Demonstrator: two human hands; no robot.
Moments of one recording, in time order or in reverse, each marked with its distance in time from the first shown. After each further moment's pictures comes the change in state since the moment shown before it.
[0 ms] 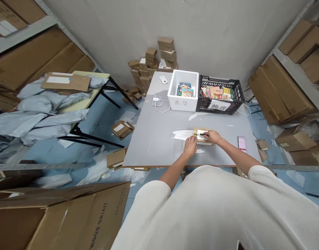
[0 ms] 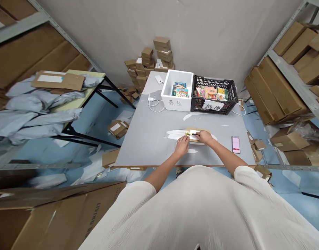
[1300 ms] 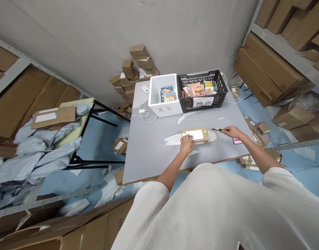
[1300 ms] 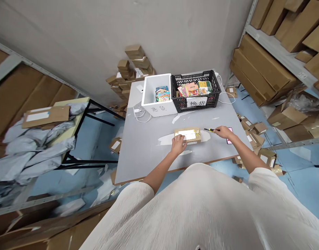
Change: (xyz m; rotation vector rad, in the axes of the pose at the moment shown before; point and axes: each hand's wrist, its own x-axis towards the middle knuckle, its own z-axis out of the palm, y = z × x) left_hand 0.044 0.035 -0.012 0.129 -0.145 -0.060; right_hand -0.101 0.185 0.014 0.523 0.065 0.319
